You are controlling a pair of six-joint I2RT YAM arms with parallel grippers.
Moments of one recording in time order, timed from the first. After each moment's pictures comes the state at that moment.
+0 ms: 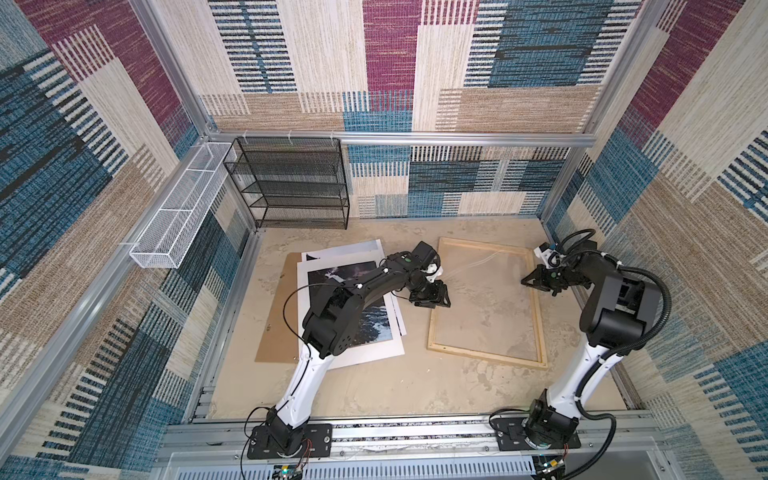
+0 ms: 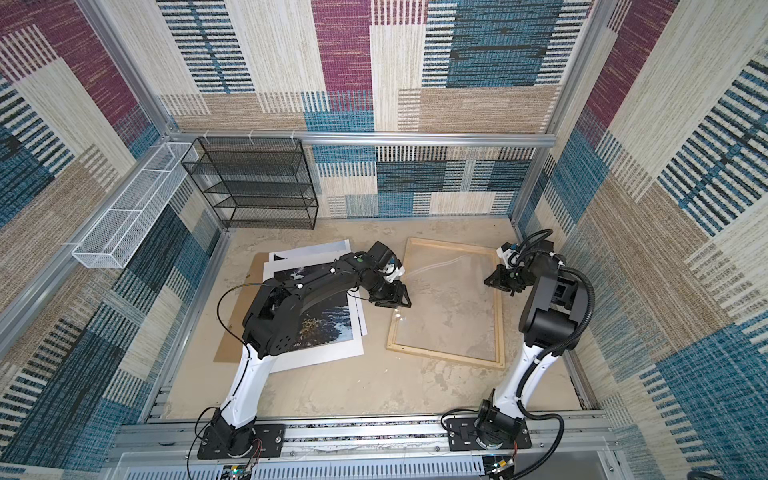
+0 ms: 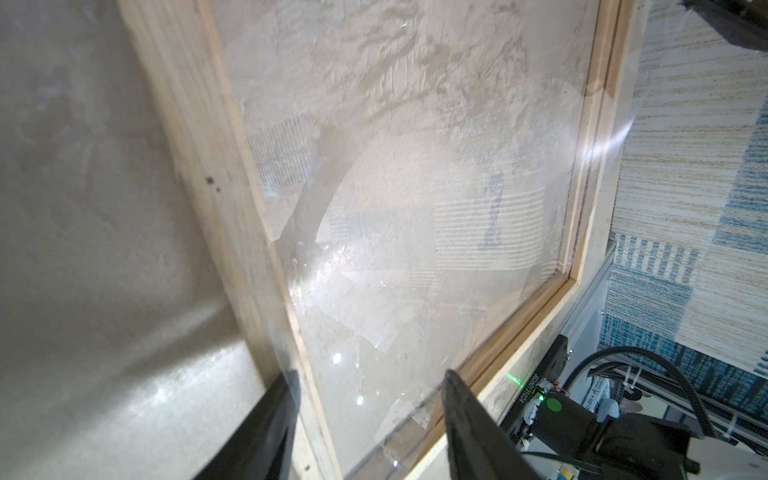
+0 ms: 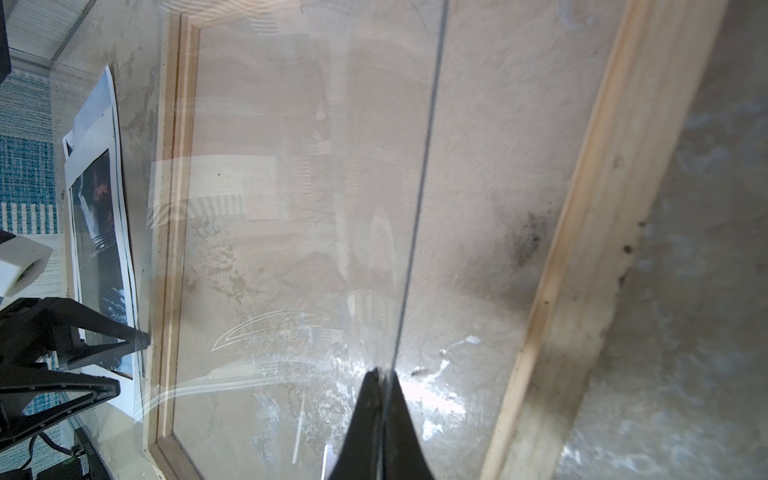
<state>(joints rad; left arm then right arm) -0.72 2.28 1.85 -0.71 0.53 -0.49 -0.45 2.00 1.43 -0.81 -0.68 -0.32</state>
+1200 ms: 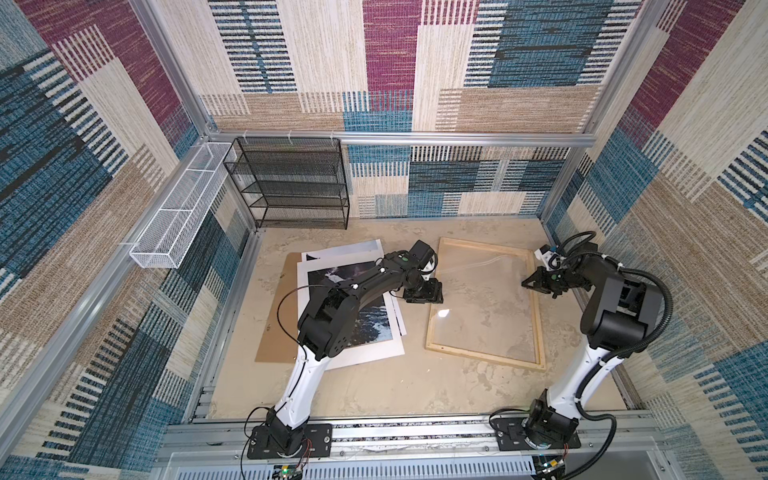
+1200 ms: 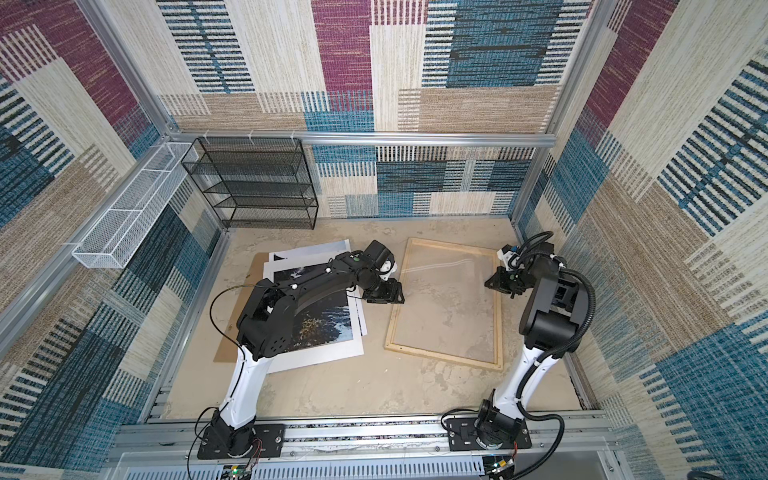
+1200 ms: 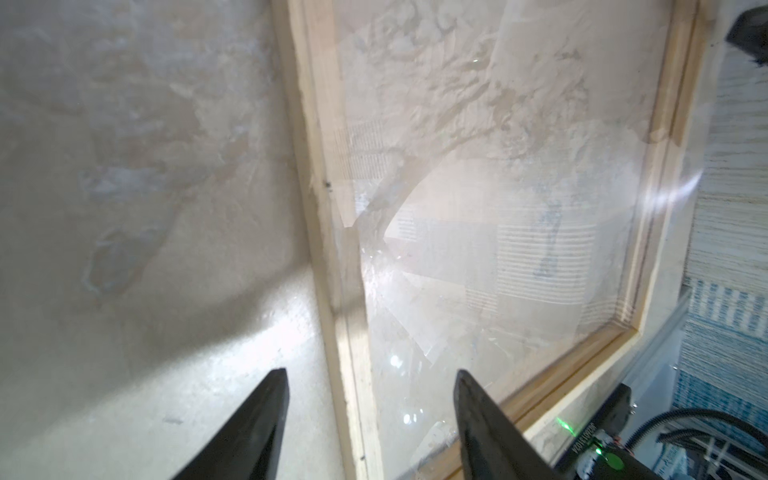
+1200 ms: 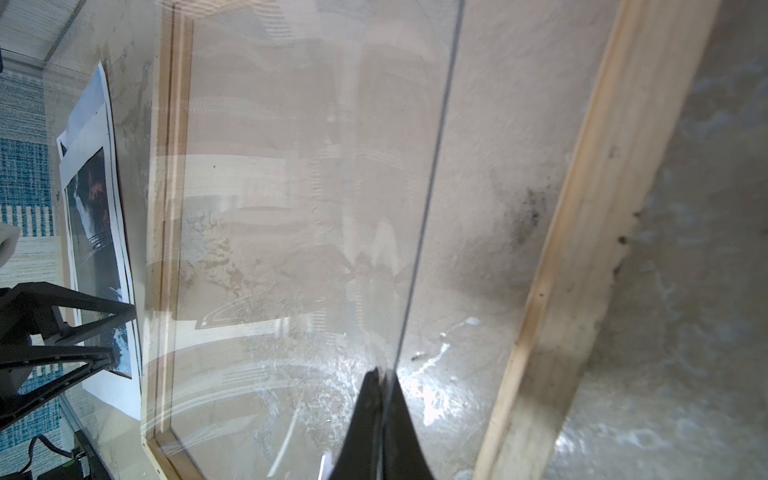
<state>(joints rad) -0.71 2.24 1.82 -0.72 0.34 -0.48 -0.46 1.98 1.39 -0.80 -0.66 -0.31</state>
